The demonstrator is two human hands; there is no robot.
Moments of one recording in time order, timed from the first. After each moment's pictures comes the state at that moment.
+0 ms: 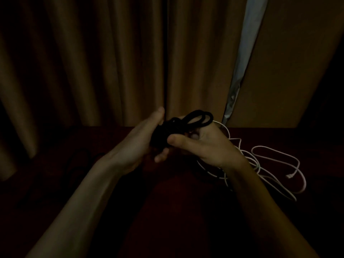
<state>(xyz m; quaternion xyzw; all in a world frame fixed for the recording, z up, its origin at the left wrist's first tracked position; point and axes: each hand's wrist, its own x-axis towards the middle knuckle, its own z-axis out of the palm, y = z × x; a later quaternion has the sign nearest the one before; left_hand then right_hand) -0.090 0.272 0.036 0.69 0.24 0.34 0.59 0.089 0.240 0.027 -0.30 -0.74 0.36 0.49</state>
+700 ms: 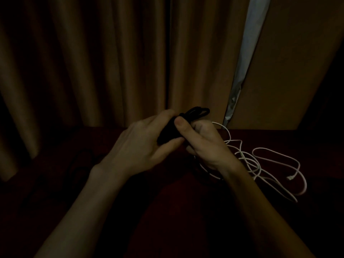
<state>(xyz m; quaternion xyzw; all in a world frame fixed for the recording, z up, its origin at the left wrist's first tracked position) -0.104 0.284 0.028 0.89 0.20 0.40 -0.02 0.079 0.247 0.018 -0.39 -0.61 0.41 0.55</state>
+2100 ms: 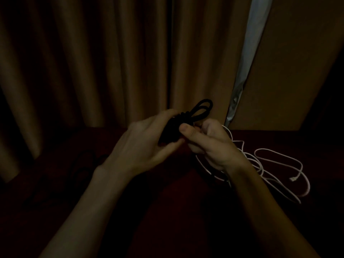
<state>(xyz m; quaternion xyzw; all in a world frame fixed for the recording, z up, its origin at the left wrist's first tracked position) -0.104 0.287 0.027 0.89 0.19 0.41 -0.06 0.089 0.251 0.017 -0.32 -0.61 0.46 0.56</state>
